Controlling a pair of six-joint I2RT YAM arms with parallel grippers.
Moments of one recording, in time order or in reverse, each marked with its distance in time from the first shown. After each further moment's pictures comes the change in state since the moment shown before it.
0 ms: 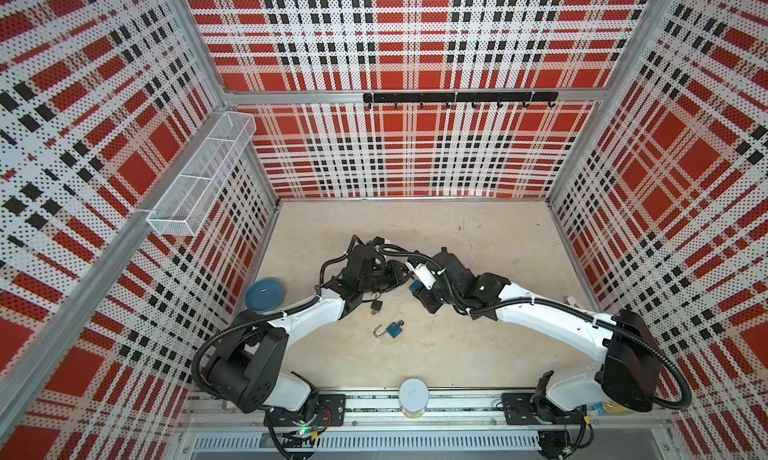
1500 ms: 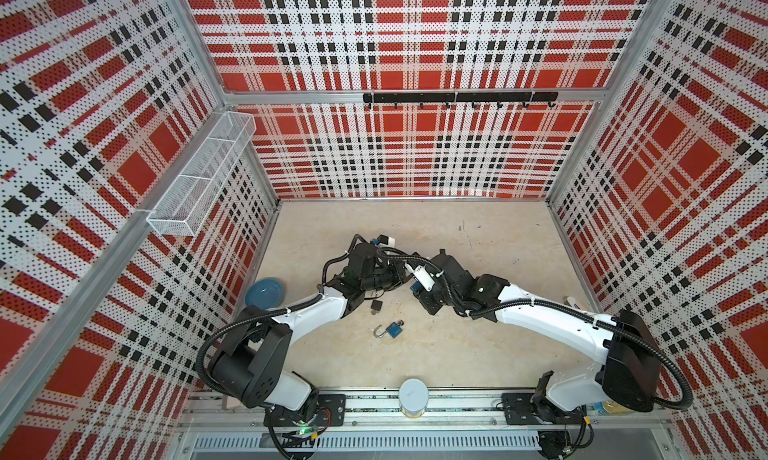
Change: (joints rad) left arm -0.006 0.028 0.011 0.077 0.065 -0.039; right arm 0.018 -0.003 -0.003 -0.006 0.037 -0.007
